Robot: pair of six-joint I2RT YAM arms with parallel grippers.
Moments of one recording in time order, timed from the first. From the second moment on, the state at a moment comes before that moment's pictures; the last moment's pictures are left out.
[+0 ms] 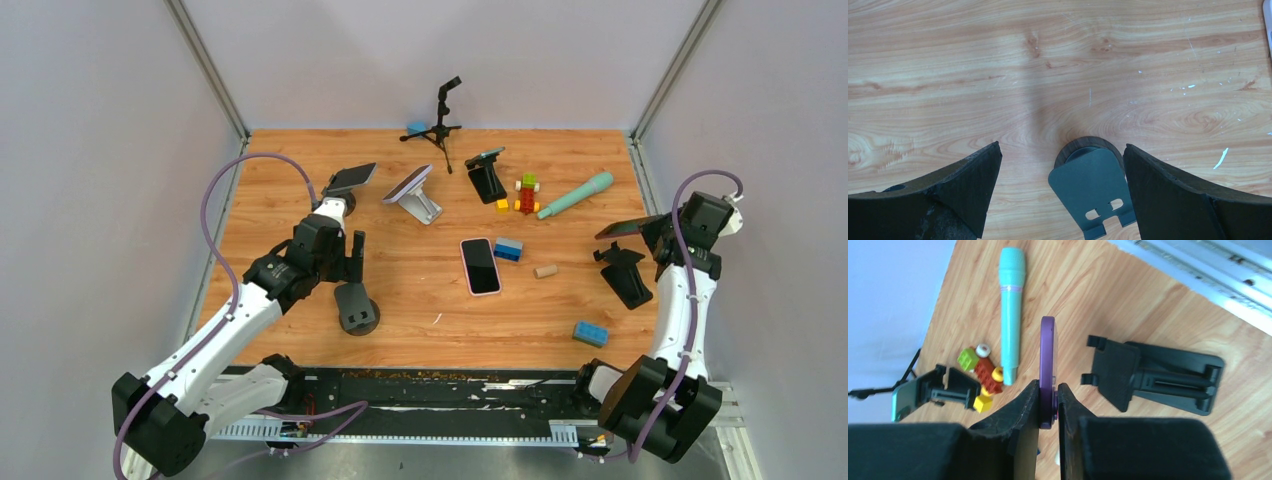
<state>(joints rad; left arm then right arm) -0.52 0.97 0.82 -0.66 -0.27 -0.30 -0.48 1.10 0.93 -0.45 -0.01 0.71</state>
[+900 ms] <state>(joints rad) -0.70 0.87 0.91 -0.59 -0.18 -0.19 0.17 1.21 0.95 -0.35 -0.62 0.74</state>
